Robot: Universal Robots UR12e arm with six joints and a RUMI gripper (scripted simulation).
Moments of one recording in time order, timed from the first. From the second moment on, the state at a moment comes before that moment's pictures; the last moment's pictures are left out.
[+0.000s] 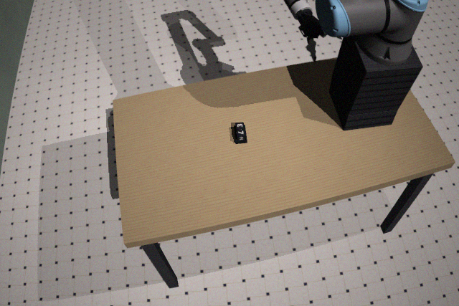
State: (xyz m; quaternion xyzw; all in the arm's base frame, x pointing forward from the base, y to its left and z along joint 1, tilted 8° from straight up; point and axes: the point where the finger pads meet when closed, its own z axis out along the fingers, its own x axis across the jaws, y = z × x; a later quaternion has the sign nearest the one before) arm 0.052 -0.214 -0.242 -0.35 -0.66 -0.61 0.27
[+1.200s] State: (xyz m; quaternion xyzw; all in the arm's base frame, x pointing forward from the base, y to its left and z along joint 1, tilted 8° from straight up) arm 0.172 -0.237 -0.289 -0.15 -0.86 -0.45 0.20
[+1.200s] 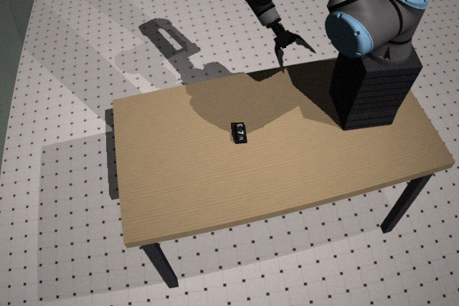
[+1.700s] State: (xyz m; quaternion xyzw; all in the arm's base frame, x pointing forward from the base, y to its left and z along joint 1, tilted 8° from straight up) arm 0.252 -0.238 -0.297 0.01 -0.92 -0.36 0.14
